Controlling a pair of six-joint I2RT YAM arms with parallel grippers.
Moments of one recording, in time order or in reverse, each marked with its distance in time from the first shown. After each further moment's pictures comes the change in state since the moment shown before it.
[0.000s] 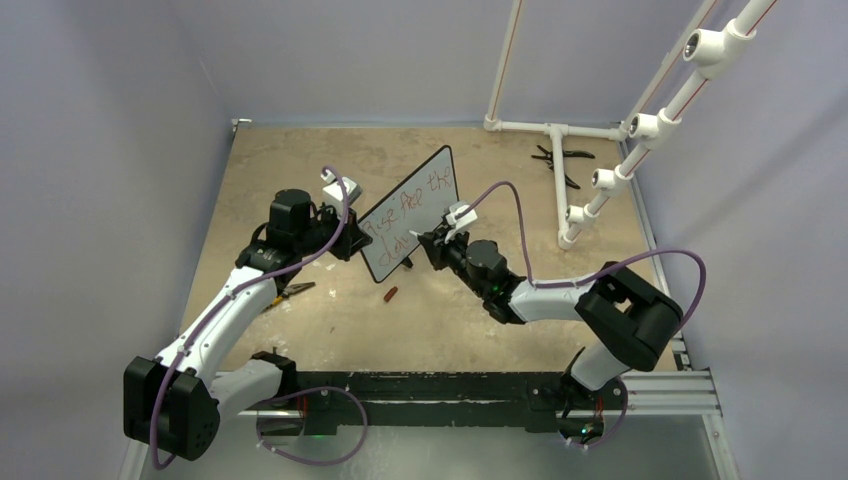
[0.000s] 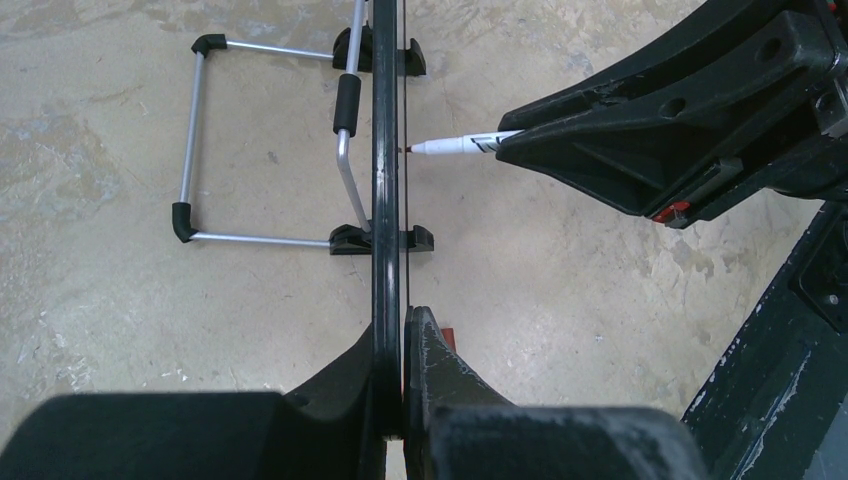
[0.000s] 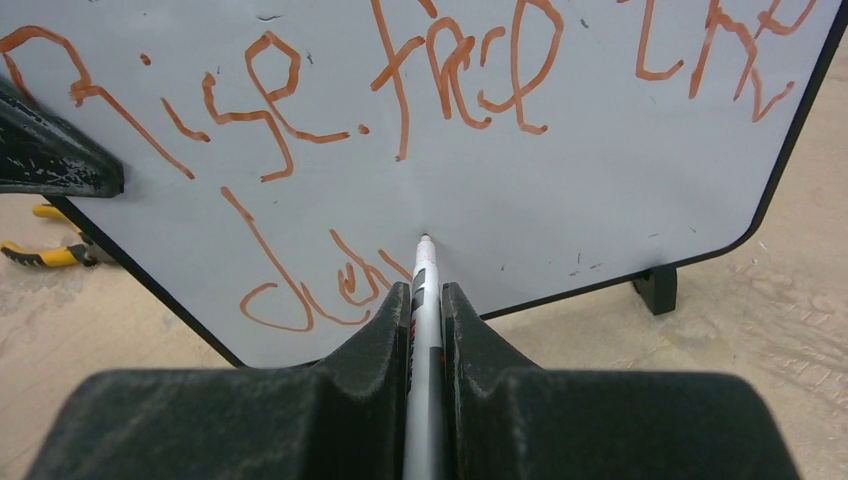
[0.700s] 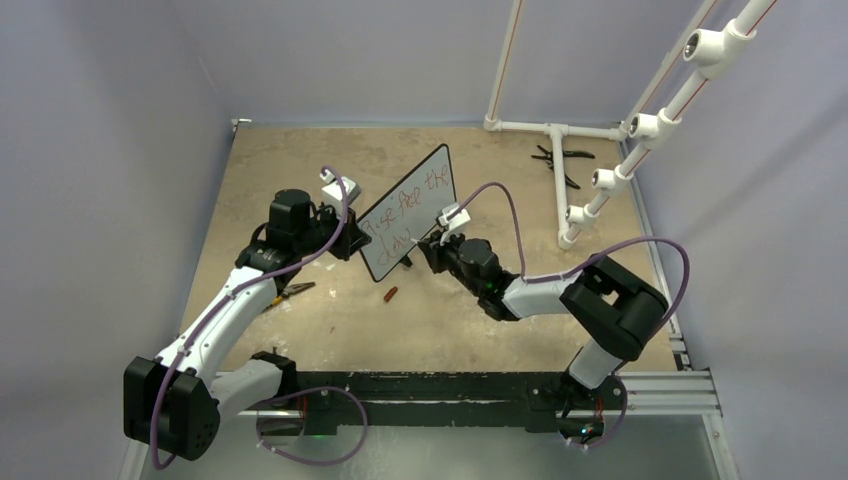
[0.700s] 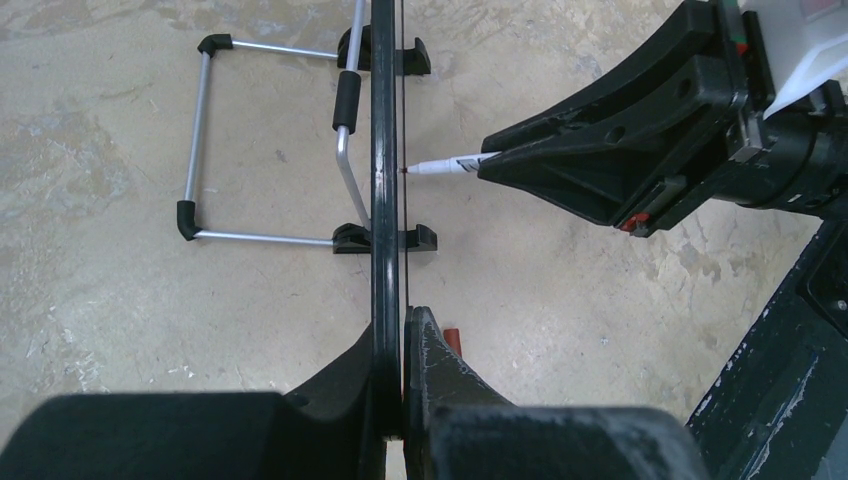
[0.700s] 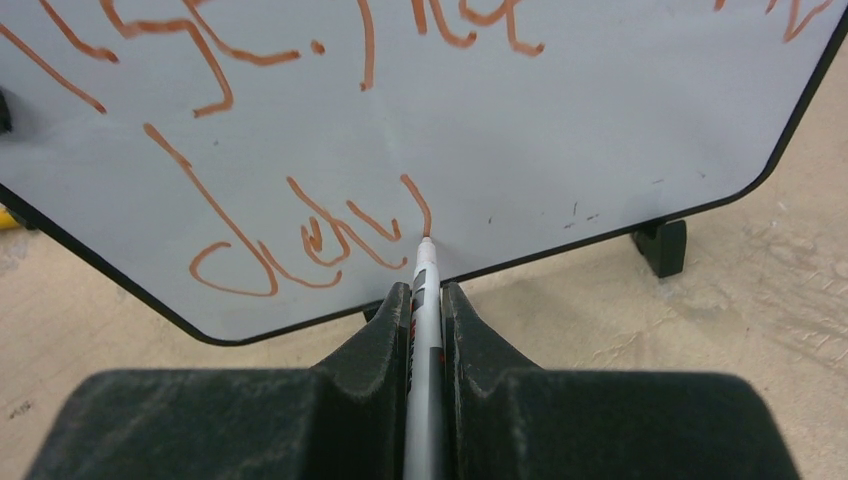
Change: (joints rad) left arm 0.002 0.000 -0.002 0.000 -0.009 -0.001; right arm -0.006 0.075 0.024 -0.034 -0.011 0.000
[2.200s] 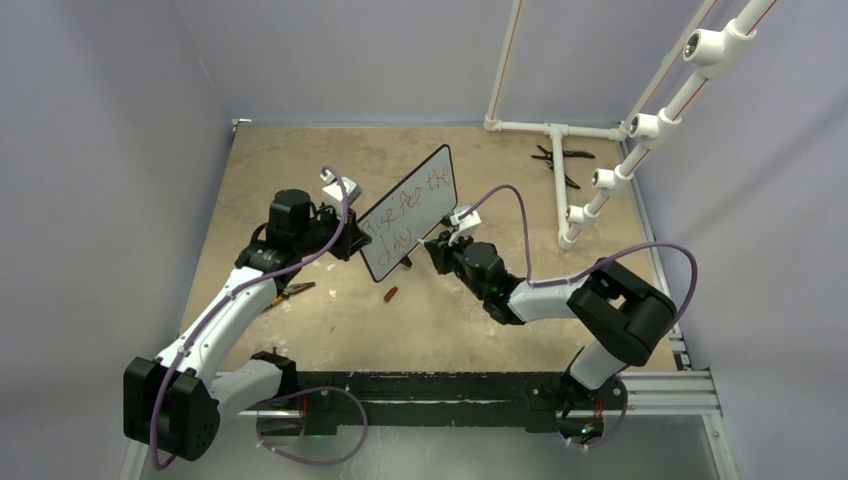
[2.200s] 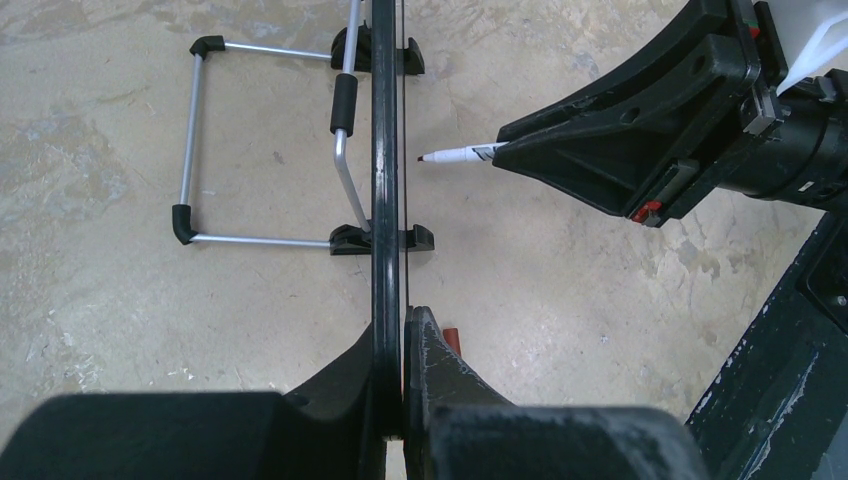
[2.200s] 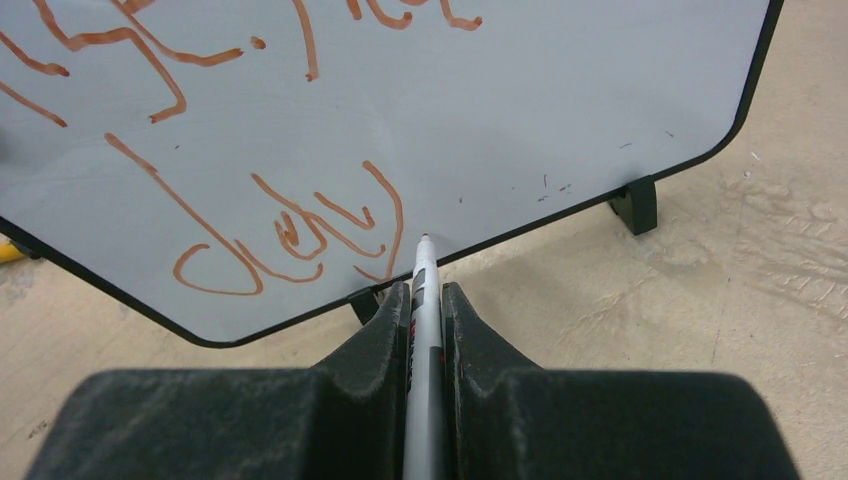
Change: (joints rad) left arm 0.000 -0.002 0.000 0.001 0.004 0.007; right arm -0.006 -0.037 -0.047 -0.007 0.058 0.085
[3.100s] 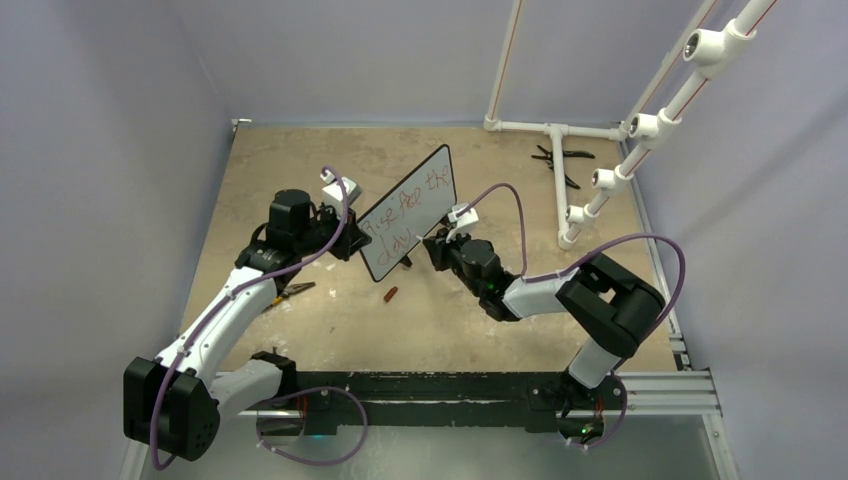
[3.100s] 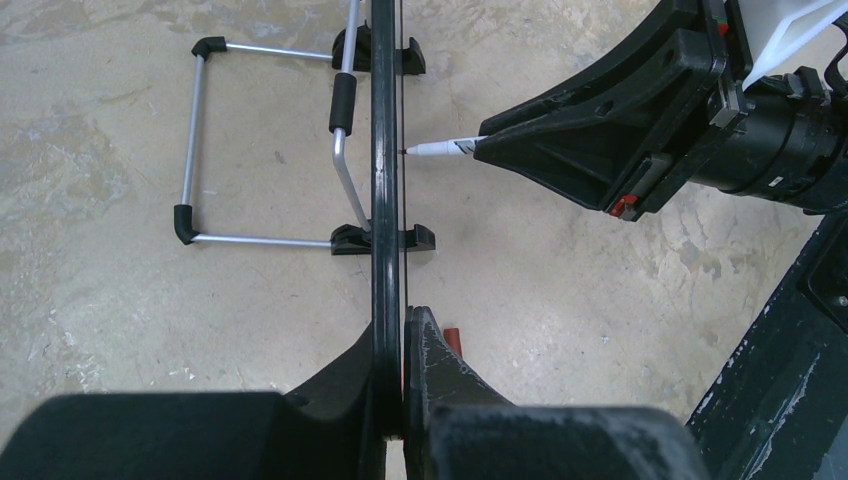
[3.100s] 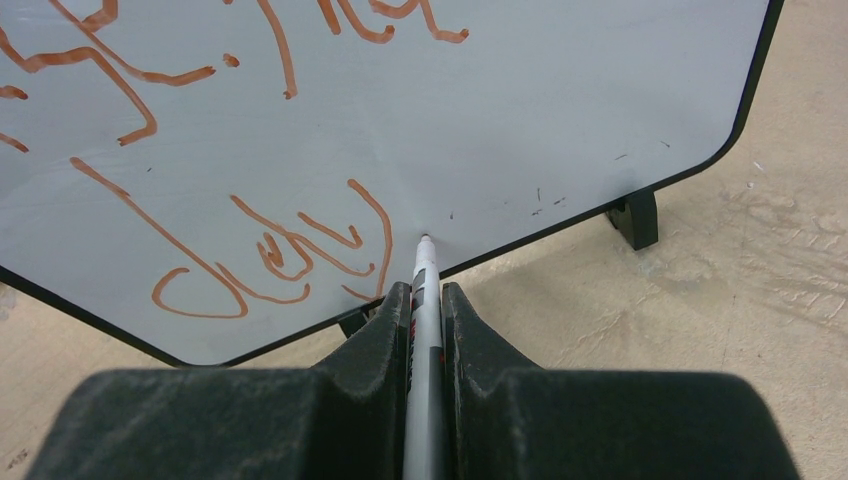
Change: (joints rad) left arm 0.000 0.000 0.000 0.000 0.000 0.000; right arm -0.013 0.064 0.029 0.042 0.004 0.003
